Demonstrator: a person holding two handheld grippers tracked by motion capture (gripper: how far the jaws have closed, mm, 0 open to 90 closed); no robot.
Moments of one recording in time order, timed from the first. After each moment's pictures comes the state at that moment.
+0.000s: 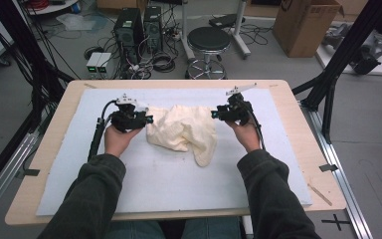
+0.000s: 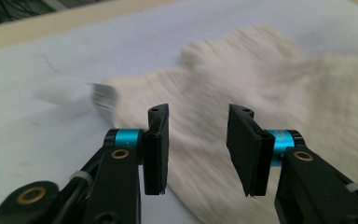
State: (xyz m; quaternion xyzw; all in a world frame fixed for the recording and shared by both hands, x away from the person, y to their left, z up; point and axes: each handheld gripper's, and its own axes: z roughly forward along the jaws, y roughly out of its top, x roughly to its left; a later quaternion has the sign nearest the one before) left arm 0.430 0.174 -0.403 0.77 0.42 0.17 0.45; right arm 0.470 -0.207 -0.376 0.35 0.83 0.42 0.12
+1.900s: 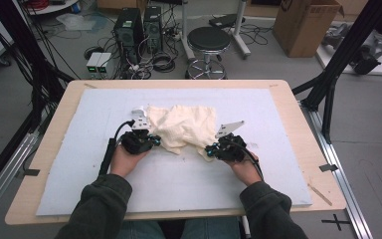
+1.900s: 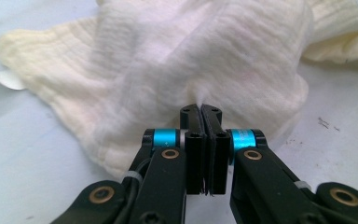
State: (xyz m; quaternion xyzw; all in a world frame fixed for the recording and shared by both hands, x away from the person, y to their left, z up) left arm 0.382 0.146 -0.419 0.83 0.35 0.16 0.41; right arm 0.377 -0.185 -0.421 0.24 0.89 0.38 0.09
